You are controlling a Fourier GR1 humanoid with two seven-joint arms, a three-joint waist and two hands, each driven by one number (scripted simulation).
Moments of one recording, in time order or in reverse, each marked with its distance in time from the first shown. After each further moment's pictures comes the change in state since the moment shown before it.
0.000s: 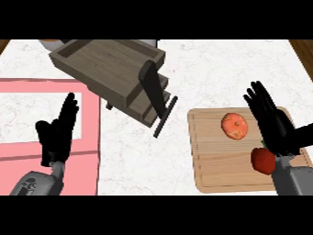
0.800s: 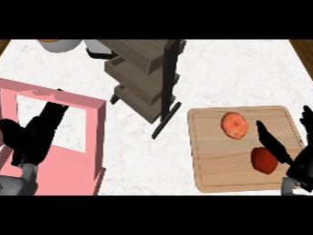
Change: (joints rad) left arm 0.037 0.131 0.056 -0.107 0.103 -0.209 0.059; right arm 0.187 0.099 -0.077 -0.144 0.609 -0.822 0.039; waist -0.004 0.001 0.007
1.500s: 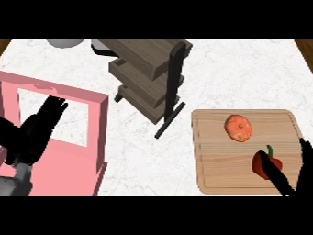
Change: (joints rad) left arm 0.000 0.029 0.005 -0.040 0.019 -0.049 0.031; right arm 0.227 -0.140 0.152 -0.115 0.532 0.354 0.581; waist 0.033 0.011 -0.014
